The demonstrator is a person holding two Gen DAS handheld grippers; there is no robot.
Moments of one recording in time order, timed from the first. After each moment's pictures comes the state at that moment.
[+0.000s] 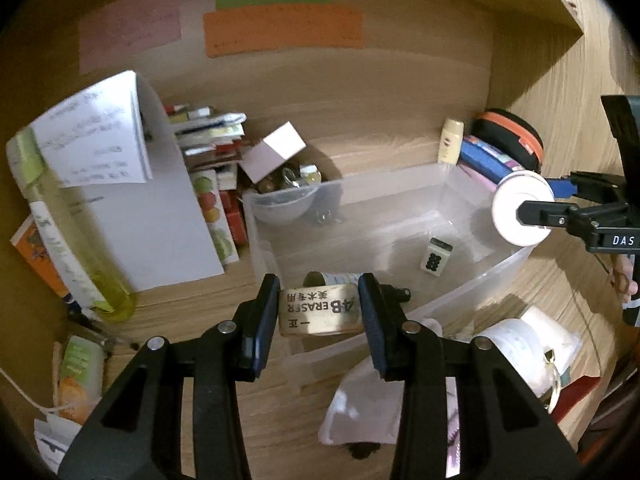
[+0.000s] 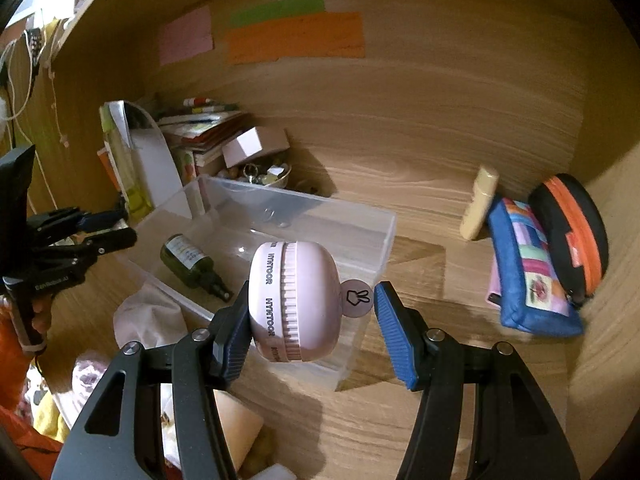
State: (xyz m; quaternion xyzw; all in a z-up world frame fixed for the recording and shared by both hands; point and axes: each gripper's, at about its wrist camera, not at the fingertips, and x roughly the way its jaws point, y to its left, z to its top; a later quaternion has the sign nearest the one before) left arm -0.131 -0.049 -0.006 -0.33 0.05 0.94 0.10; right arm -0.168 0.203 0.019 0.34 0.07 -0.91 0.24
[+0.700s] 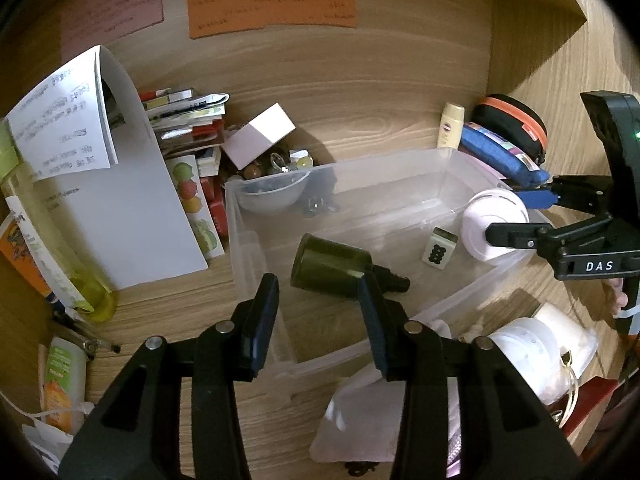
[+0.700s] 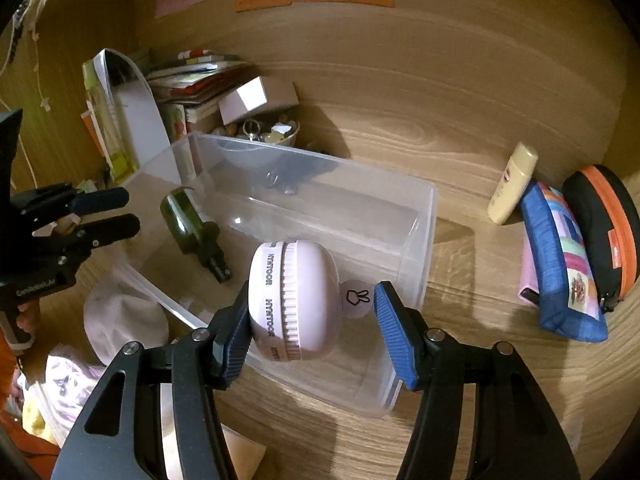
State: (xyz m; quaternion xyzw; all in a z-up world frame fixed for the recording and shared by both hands) left arm -0.143 -0.040 -0.020 -0.34 0.05 0.93 0.11; right arm -0.189 0.176 -0.013 0.38 0.10 -0.89 0.23
